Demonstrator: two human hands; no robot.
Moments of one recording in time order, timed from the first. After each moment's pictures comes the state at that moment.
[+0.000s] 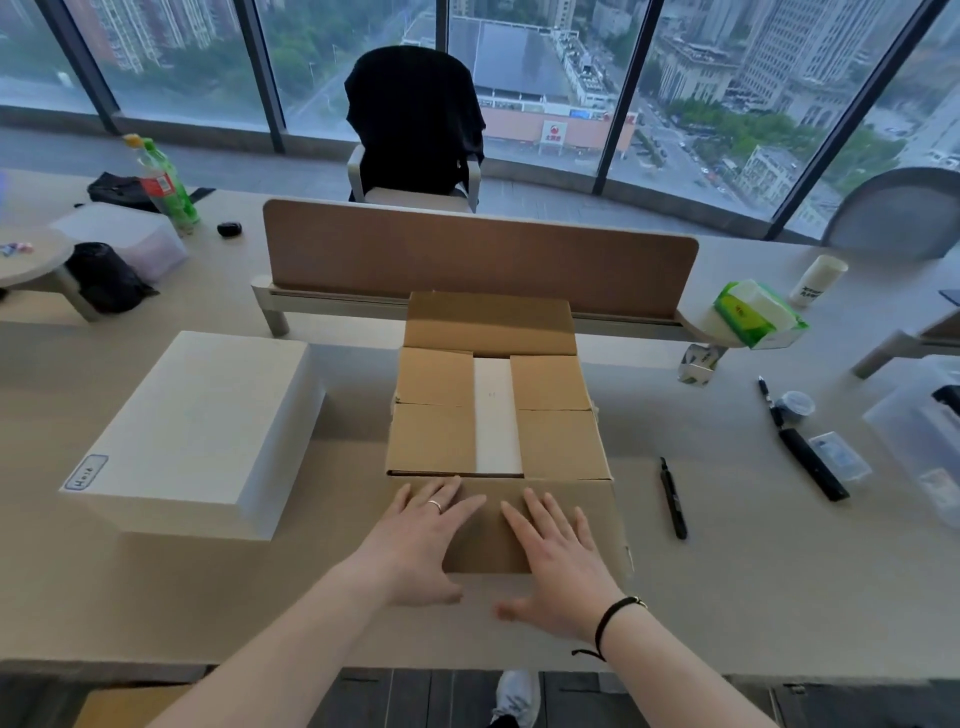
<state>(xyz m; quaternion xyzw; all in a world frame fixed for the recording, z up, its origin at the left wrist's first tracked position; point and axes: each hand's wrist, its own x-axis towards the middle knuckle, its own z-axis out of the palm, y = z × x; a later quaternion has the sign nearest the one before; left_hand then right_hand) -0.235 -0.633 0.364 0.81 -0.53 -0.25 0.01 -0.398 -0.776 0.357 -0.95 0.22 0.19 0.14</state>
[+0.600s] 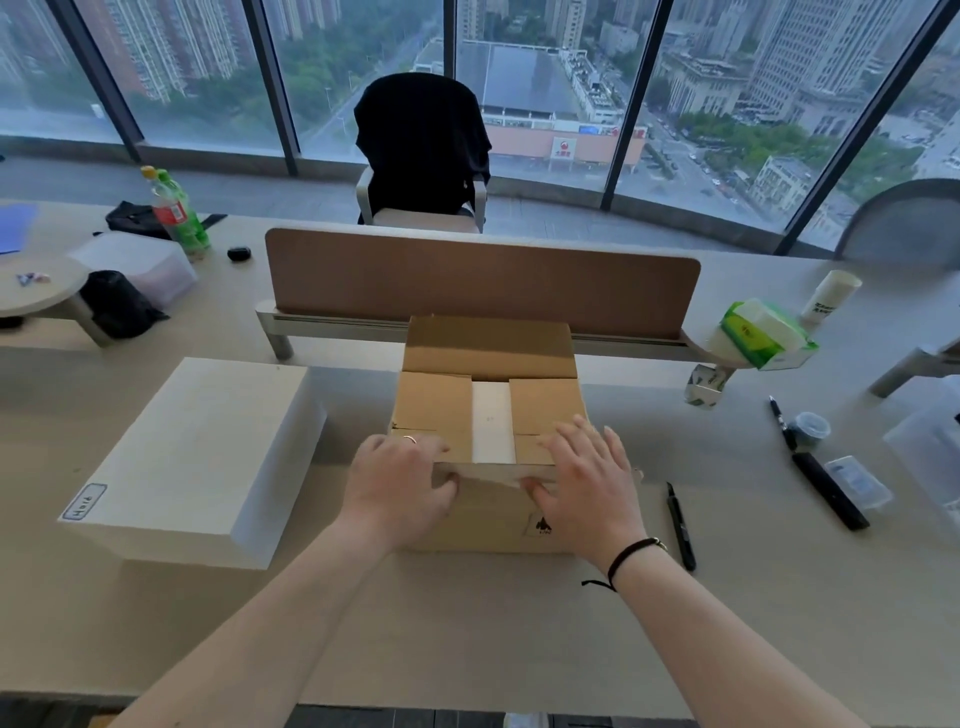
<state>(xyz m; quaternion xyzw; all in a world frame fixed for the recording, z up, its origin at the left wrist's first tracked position) -0.198 -0.675 0.417 0.89 -0.42 0.00 0.15 -0.352 -0.846 0.405 -0.96 0.26 -0.10 0.06</state>
